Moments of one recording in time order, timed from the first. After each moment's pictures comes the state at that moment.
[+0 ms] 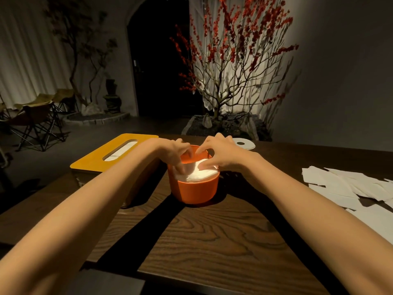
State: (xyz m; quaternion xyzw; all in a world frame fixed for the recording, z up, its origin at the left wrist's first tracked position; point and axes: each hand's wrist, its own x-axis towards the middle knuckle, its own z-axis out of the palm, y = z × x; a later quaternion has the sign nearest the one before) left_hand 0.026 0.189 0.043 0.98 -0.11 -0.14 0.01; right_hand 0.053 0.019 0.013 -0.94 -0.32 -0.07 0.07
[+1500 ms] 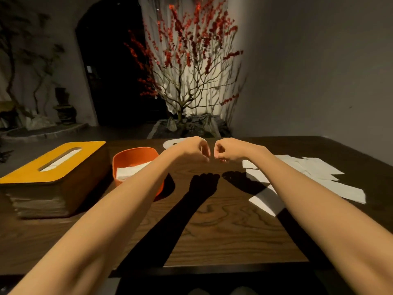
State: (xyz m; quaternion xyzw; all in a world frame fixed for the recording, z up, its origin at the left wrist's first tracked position) left_hand 0.022 0.037 0.026 0.94 -0.30 0.00 0.18; right_hand 0.006 -0.125 0.024 -0.98 -0.15 0.02 0.16
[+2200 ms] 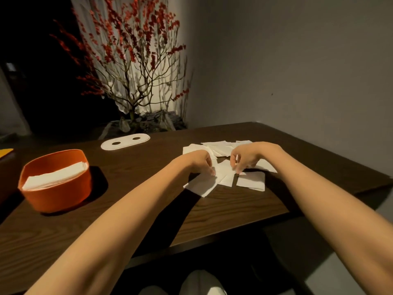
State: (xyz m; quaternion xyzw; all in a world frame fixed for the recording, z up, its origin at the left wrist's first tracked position) left_hand -0.025 -0.140 -0.026 0.92 -0.35 -0.13 0.15; right_hand -0.082 -0.312 -0.008 -0.98 0.07 0.16 0.13
